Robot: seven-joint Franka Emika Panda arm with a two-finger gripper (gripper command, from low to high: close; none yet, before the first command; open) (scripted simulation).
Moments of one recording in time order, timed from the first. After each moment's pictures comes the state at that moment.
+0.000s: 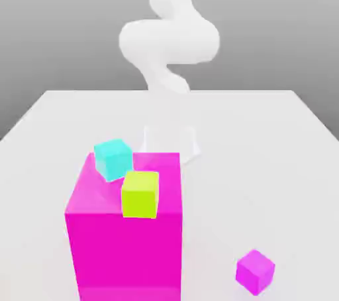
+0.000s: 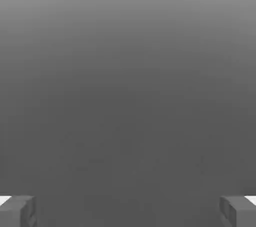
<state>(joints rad) 0.02 -0.71 0.00 -2.32 0.00 2.34 0.77</state>
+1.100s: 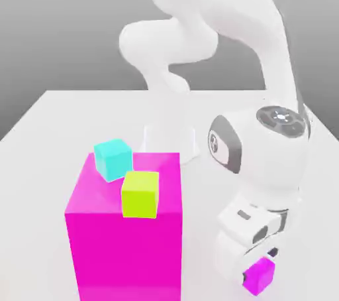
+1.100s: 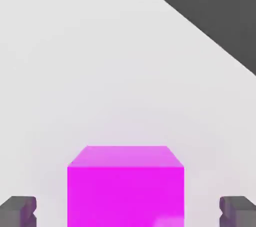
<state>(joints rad) 0.25 0.42 0.06 -2.44 -0.09 2.86 0.50</state>
